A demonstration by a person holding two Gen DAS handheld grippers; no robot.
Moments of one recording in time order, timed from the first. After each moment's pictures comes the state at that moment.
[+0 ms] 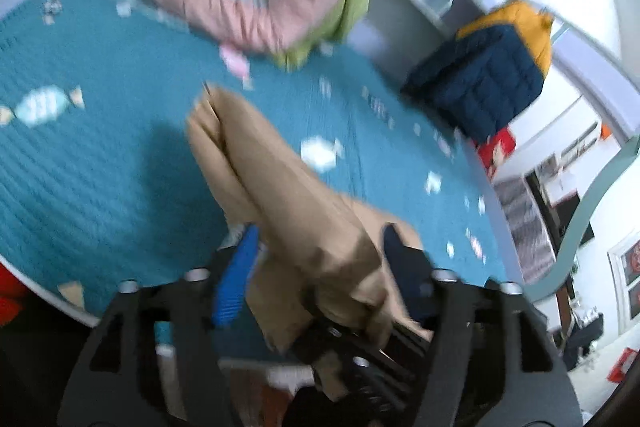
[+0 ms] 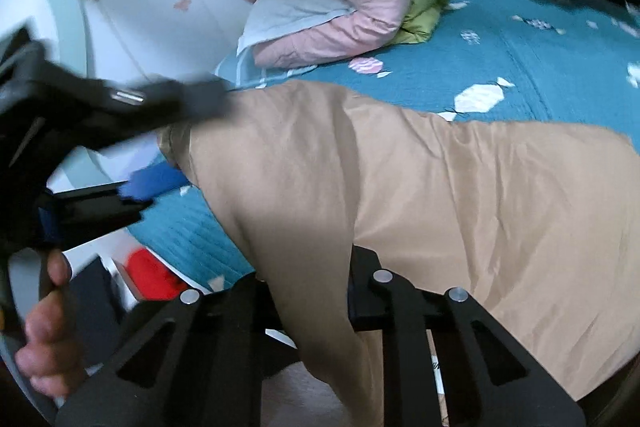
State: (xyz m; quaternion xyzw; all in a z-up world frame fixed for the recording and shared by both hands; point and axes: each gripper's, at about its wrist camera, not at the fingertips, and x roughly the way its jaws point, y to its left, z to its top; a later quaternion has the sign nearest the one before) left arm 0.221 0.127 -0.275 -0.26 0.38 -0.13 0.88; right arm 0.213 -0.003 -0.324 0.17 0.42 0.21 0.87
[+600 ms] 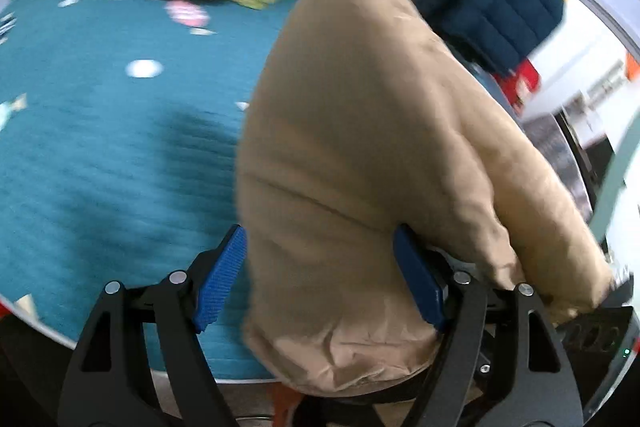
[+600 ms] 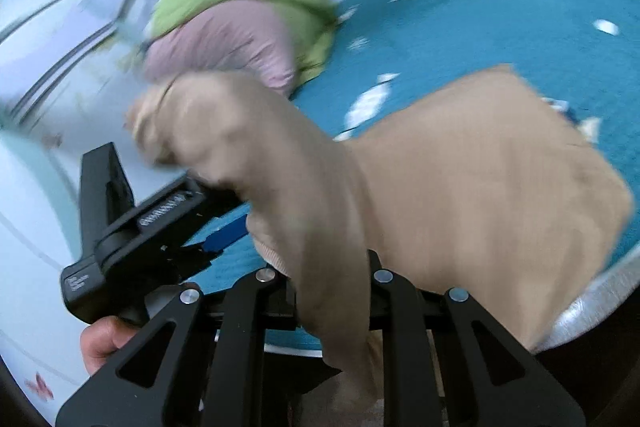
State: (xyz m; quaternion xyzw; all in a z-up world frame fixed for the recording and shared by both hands) left arm 0.289 -0.021 -0.329 -0.16 0.49 -0.17 0.84; right arm 0.164 -0.158 -0.313 0.35 0.39 0.07 0.85
